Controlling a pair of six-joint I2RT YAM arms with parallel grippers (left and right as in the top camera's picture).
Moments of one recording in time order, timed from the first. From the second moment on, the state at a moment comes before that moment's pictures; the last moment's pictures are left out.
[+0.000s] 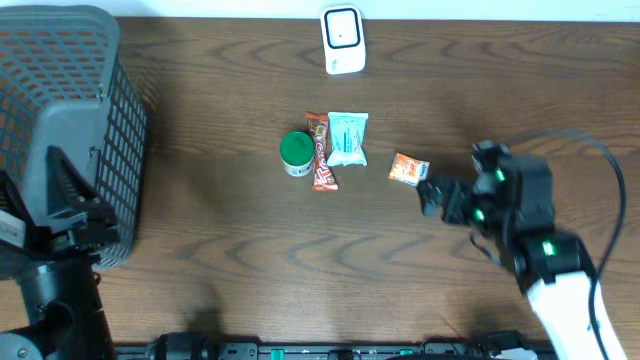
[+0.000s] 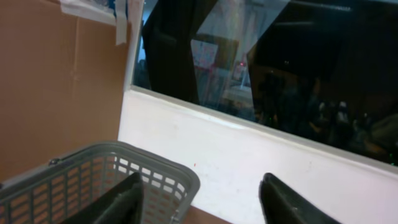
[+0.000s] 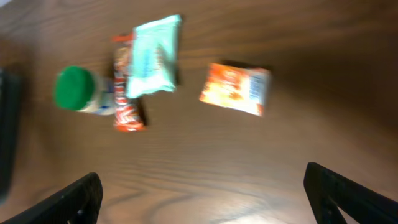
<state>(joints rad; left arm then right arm) 0.07 0.51 1.13 -0.42 -0.24 -0.22 0.17 1.04 0.83 -0.63 -0.25 0.41</state>
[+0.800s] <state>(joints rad) 0.08 0.51 1.12 -0.36 -0.16 -0.31 0.19 1.70 1.19 -0.89 -0.30 0.57</state>
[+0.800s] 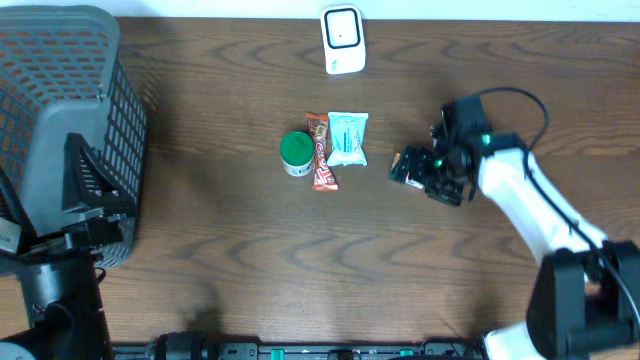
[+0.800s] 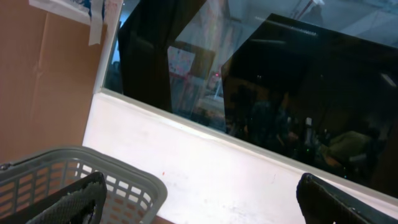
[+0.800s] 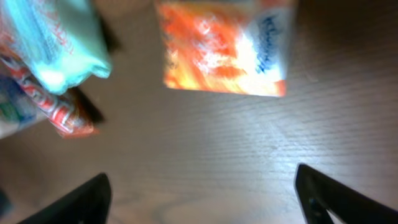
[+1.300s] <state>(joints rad) 0.08 0.51 1.12 -0.42 -0.17 -0.31 0.17 1.92 1.83 -1.40 -0.20 0.35</state>
